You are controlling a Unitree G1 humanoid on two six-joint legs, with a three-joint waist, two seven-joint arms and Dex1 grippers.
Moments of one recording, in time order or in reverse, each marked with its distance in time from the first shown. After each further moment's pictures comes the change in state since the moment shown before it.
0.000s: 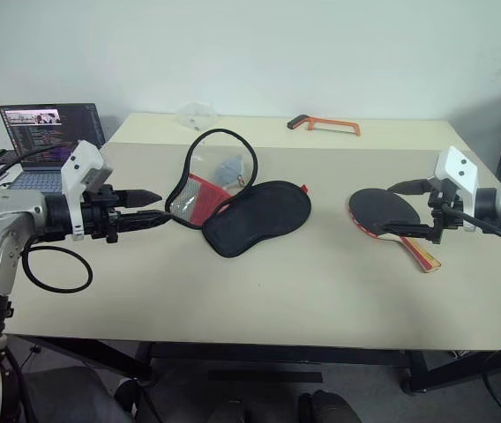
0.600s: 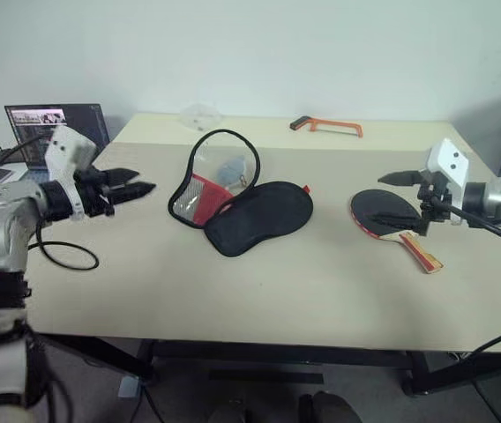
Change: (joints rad) left arm -0.230 -0.139 0.012 0.479 0.122 -0.120 0.239; right arm -0.031 0.075 -0.008 -0.030 0.014 -0.006 -0.057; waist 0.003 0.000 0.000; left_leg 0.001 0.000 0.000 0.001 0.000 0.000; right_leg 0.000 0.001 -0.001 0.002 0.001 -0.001
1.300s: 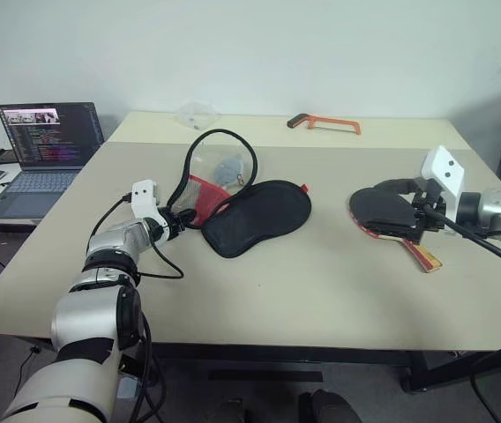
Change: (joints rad) left arm -0.266 -0.401 0.073 0.719 0.136 -0.203 0.419; right arm 0.071 -0.014 -0.025 -0.153 0.065 0.131 -0.100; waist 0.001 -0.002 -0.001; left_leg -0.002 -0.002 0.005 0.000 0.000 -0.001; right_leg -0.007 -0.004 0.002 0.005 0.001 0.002
